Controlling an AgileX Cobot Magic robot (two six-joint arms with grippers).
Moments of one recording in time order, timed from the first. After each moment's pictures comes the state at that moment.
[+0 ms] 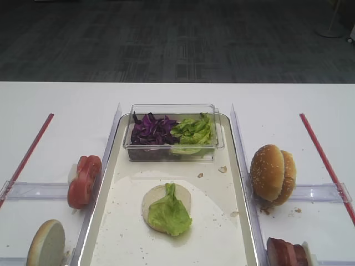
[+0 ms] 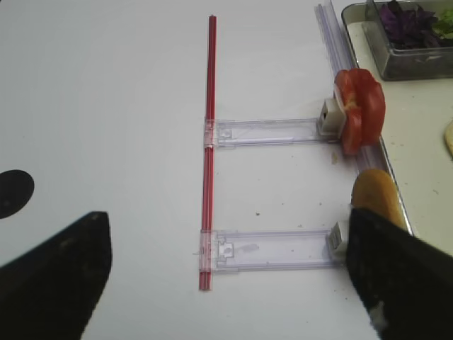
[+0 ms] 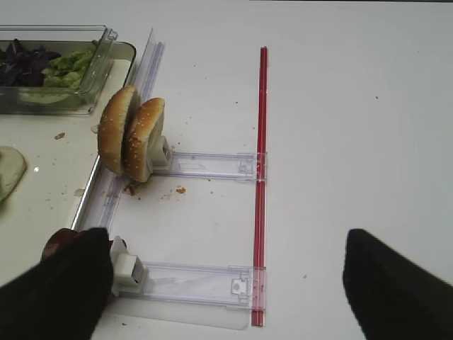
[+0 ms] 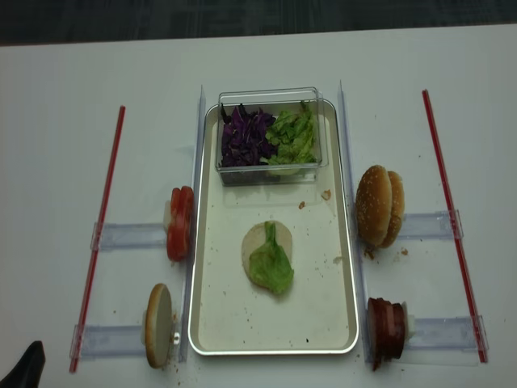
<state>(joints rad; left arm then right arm) 0.04 -0.02 -0.49 0.02 1.18 -0.02 0.03 -0.02 -0.48 0.10 1.14 -0.04</state>
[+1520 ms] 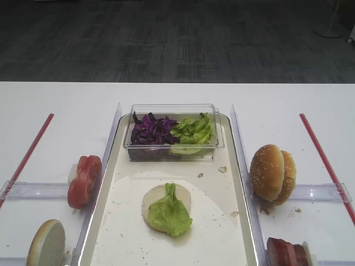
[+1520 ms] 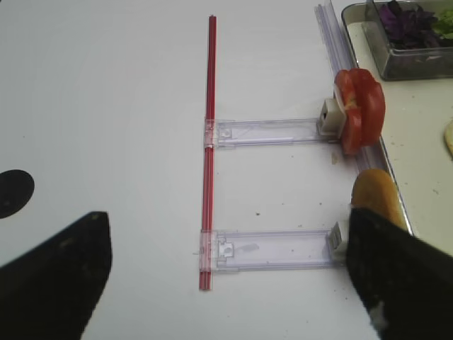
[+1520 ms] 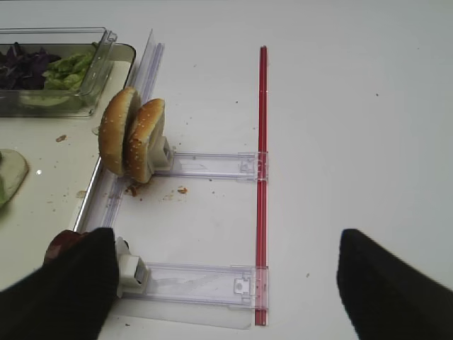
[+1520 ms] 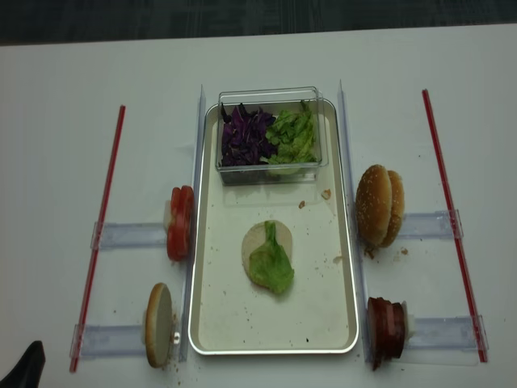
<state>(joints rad) 0.04 -0.02 -0.49 0.02 1.18 -0.02 0.03 -0.02 -0.48 0.10 1.14 -0.02</state>
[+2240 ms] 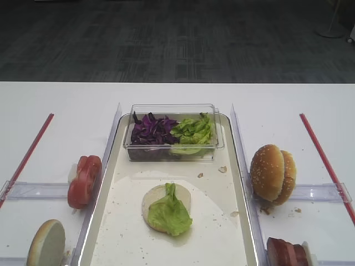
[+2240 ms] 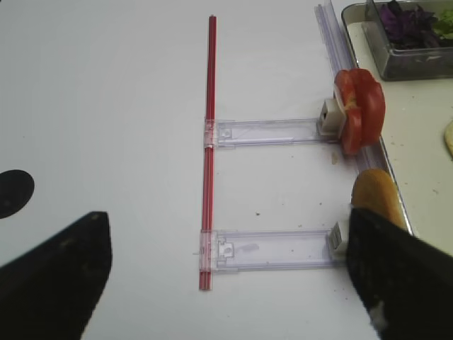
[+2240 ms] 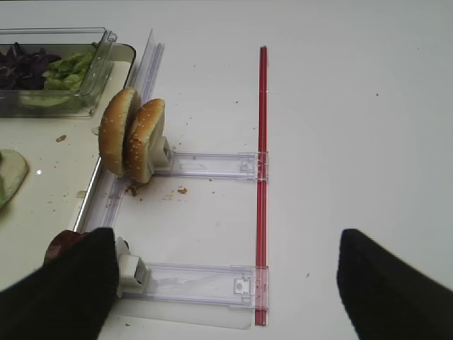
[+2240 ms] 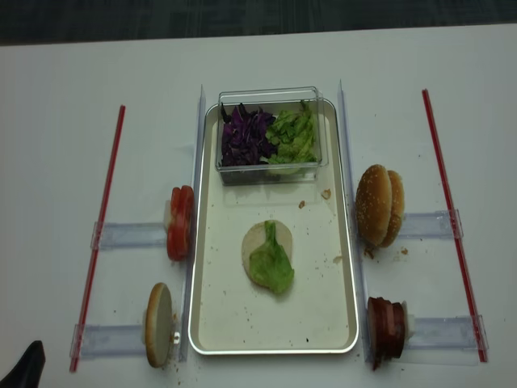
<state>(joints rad) 0.04 -0.02 -0.49 0.02 1.18 -0.02 0.03 -0.02 -0.48 0.10 1.14 -0.02</state>
